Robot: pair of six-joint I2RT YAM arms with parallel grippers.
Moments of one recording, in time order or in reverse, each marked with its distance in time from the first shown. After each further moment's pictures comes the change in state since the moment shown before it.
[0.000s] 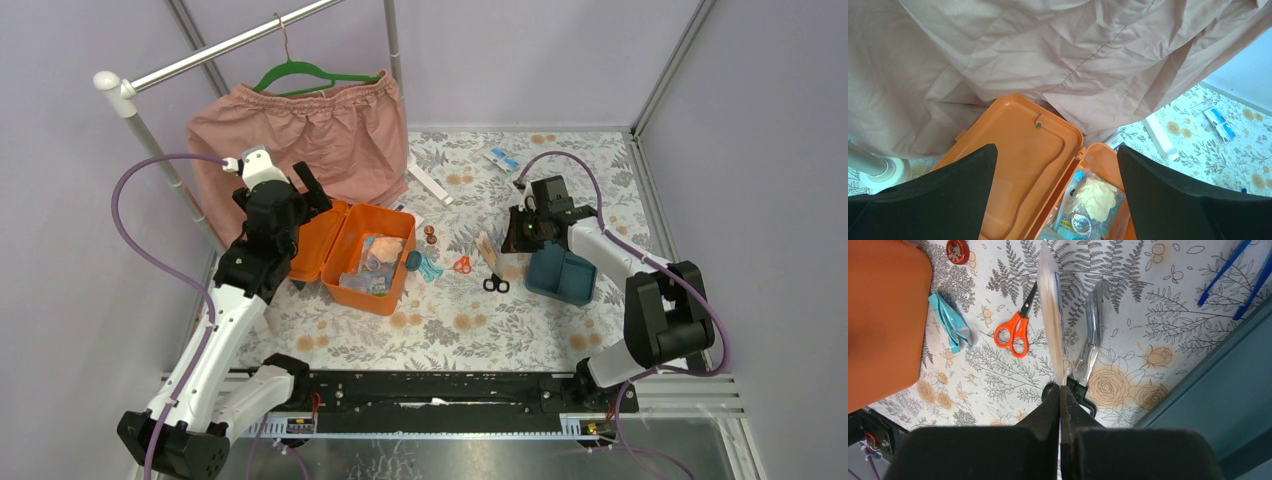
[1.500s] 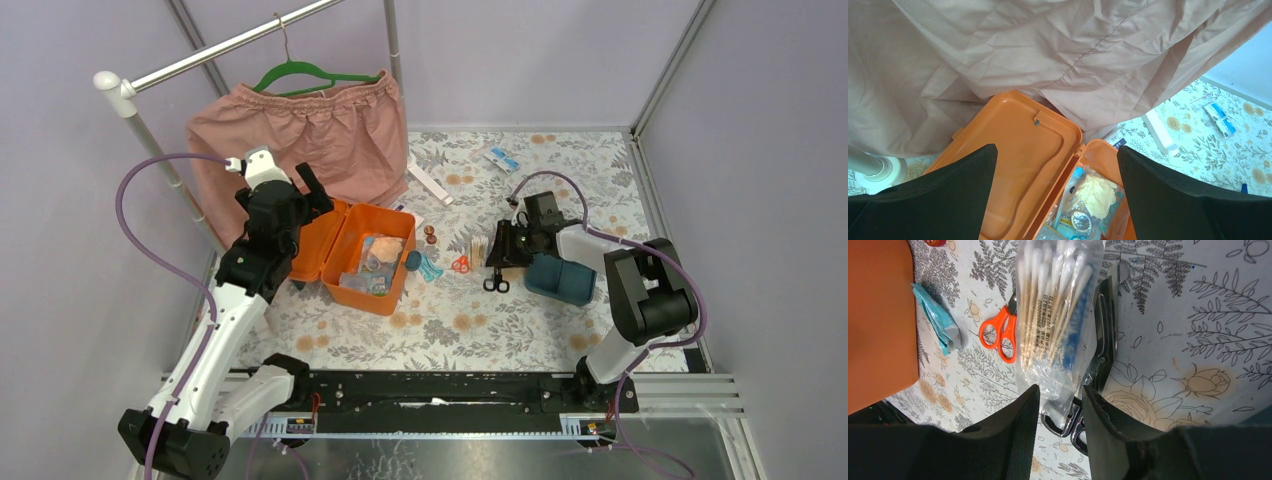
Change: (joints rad) left arm 0.000 0.006 -0.007 0.002 0.016 0.000; right arm 0.000 0.139 -0.113 0.200 -0.128 0.074
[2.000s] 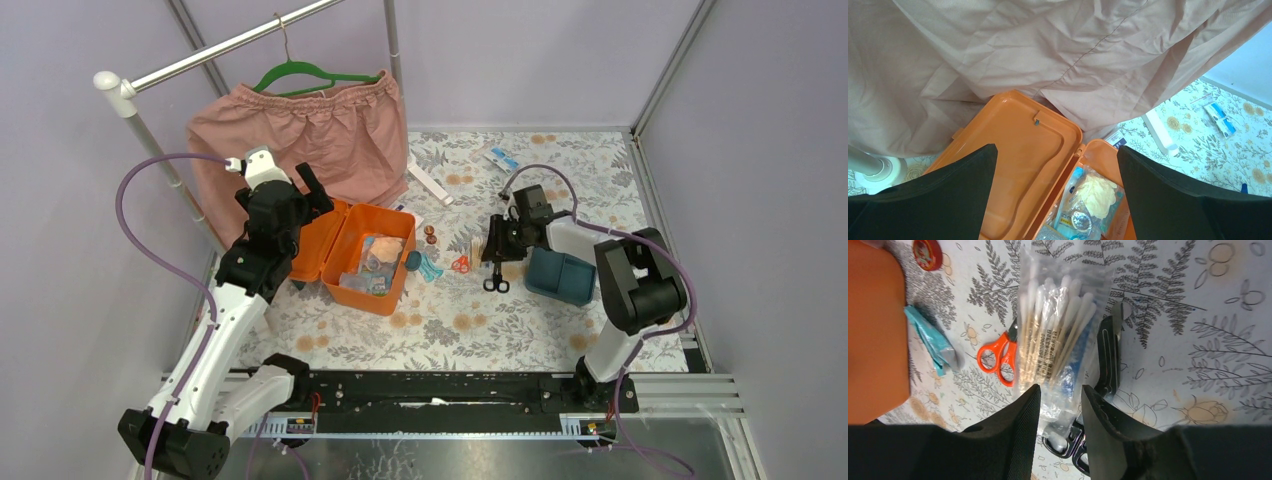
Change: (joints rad) left arm 0.000 0.000 0.000 0.000 0.000 0.000; right arm 0.034 0.058 0.090 -0.015 0.062 -0.002
